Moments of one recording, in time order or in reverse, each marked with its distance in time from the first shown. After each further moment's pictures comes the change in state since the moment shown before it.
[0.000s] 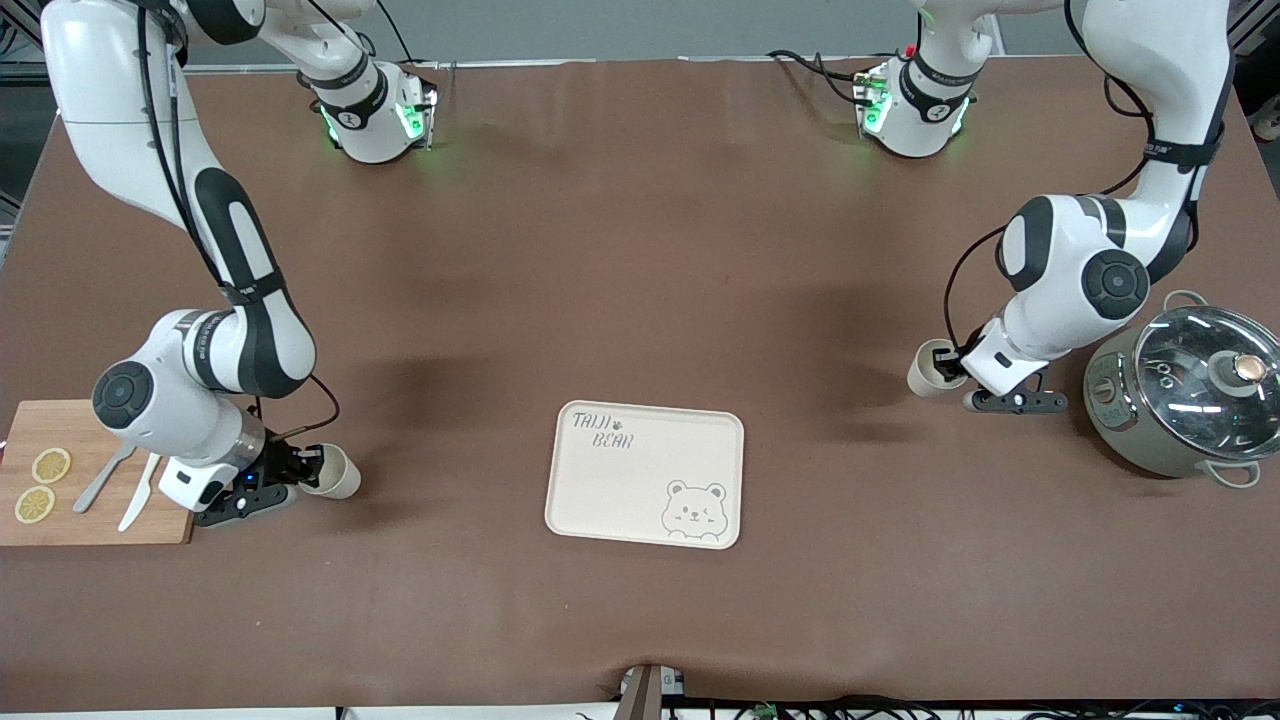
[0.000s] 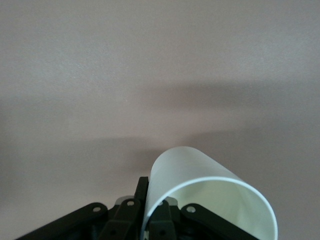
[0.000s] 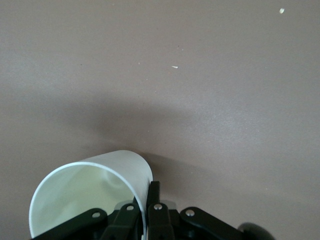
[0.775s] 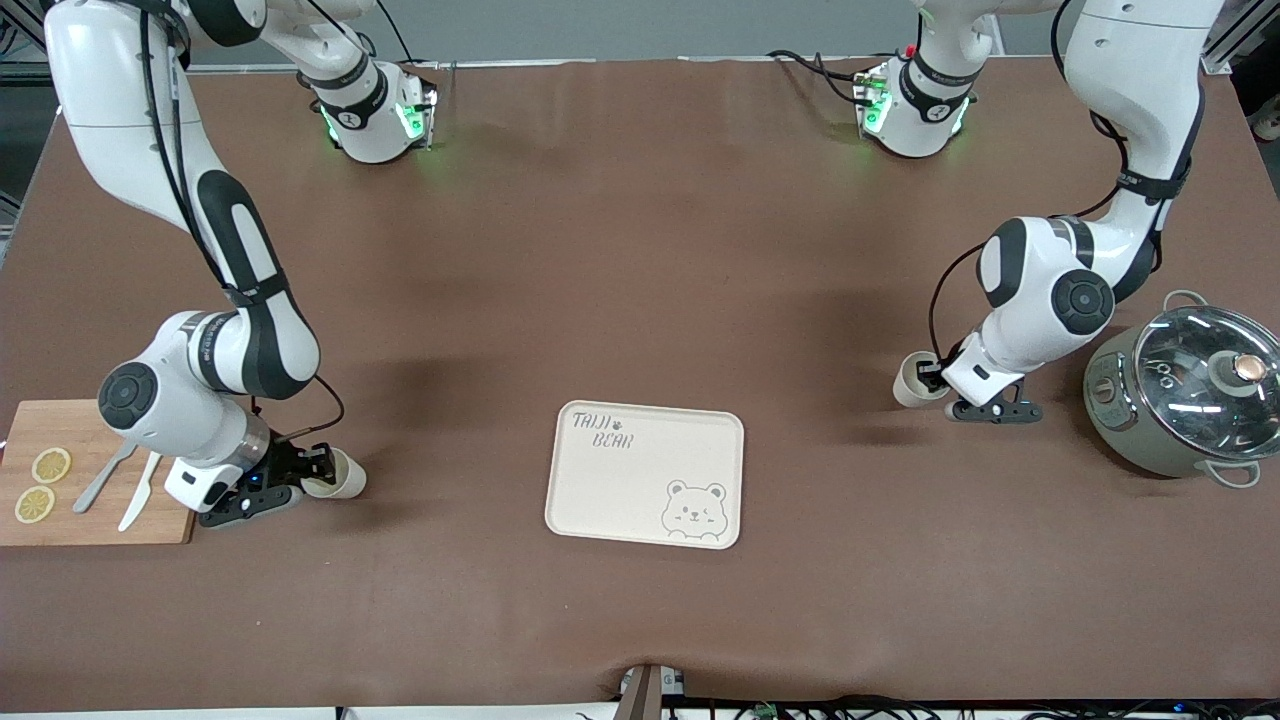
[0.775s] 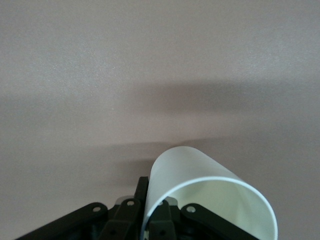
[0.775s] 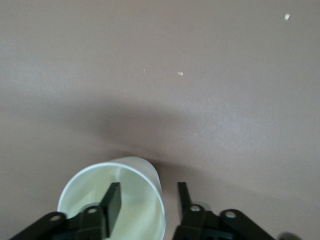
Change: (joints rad) left arm -0.006 0.087 -0.003 -0.004 0.000 0.104 -0.005; right arm 0.000 0.006 0.008 0.025 0.012 -0.003 0.000
